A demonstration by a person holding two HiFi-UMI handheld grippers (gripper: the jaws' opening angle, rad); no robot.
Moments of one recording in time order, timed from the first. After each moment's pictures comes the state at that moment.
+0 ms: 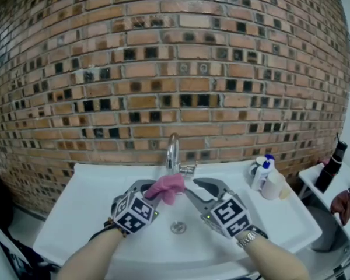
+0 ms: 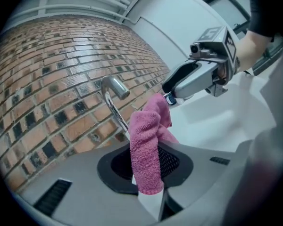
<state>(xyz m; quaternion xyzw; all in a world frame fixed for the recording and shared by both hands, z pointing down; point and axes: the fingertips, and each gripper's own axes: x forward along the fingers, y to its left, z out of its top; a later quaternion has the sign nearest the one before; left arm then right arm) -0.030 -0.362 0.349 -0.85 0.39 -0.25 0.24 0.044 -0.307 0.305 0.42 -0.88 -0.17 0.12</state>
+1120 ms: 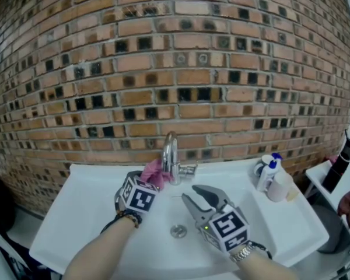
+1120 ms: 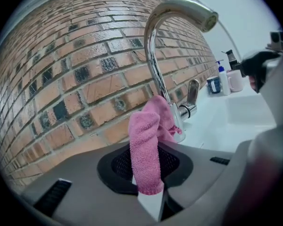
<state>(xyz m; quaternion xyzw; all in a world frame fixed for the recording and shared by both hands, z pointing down) -0.074 -0.460 0.370 -0.78 0.56 -0.28 0.07 0.045 -0.316 0.321 0.44 -0.89 -0.11 0.07</state>
